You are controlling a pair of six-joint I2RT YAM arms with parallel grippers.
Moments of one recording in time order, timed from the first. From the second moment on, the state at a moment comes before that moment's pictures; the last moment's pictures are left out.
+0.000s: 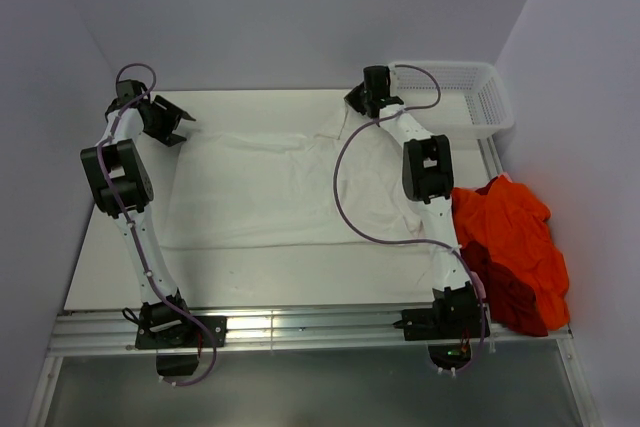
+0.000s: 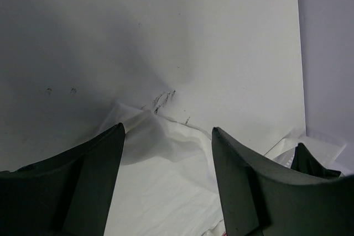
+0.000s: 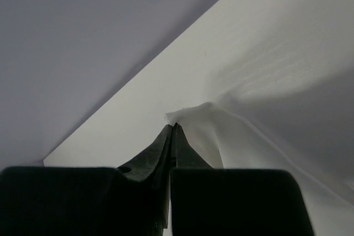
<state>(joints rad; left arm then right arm) 0.27 2.40 2.00 -0.55 0.41 -0.81 0.21 2.66 2.29 -0.18 -0.01 1.02</state>
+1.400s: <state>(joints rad) 0.25 2.35 1.94 -0.53 0.30 -0.77 0.22 2.05 1.55 0.13 -0.05 0.89</state>
